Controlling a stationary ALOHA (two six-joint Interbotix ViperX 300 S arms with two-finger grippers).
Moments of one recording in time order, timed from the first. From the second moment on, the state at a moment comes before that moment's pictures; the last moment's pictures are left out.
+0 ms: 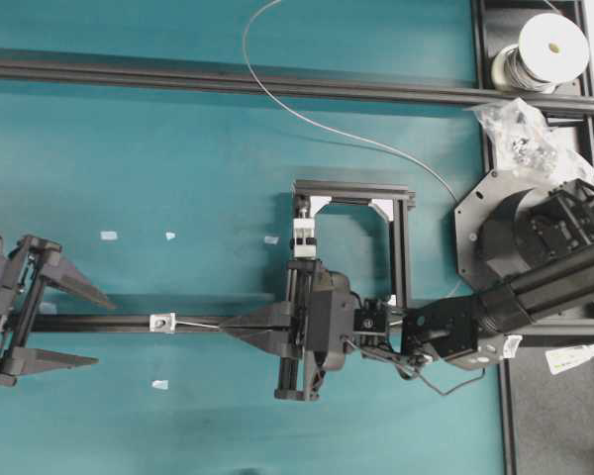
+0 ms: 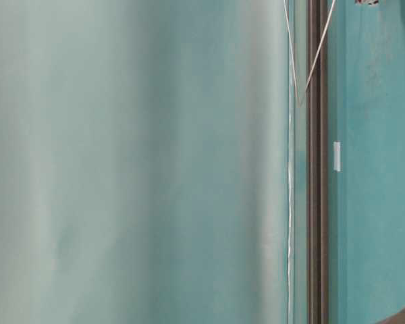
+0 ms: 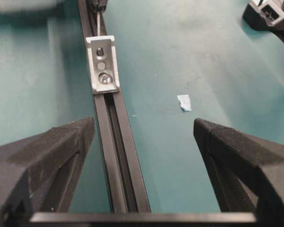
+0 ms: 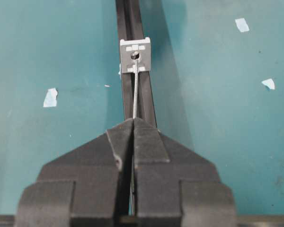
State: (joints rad) left arm -0.34 0.21 1.04 -0.08 -0.98 -0.05; right arm 0.55 0.20 0.90 0.84 -0.84 -0.15
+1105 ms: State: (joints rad) left arm -0.34 0.21 1.03 -0.08 -0.97 -0.05; right arm 0.48 0.25 0.85 0.77 -0.83 -0.15
